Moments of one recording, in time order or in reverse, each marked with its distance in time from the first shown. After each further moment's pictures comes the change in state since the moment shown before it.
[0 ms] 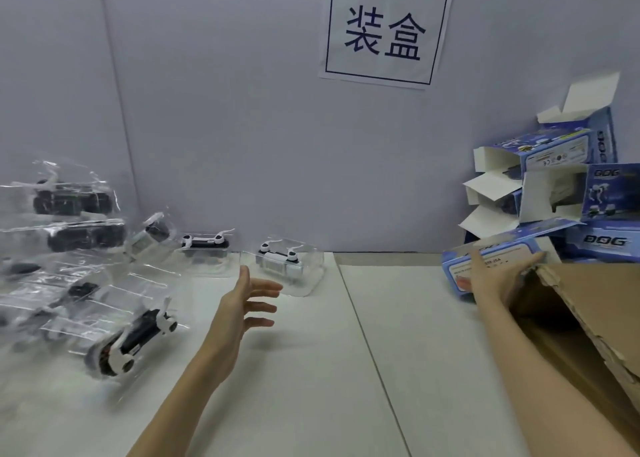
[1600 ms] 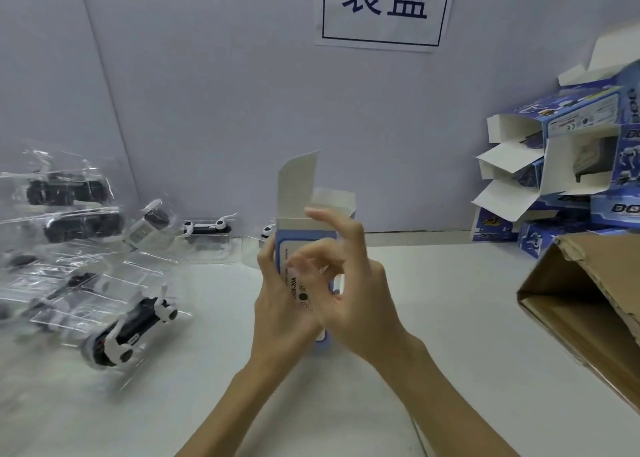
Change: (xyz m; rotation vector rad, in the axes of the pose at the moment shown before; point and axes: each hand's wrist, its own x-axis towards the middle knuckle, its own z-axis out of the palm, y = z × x) left_hand -0.032 -0.002 0.070 0.368 0.051 0.588; right_hand -0.234 -0.100 -0.006 0.515 -0.729 -0.957
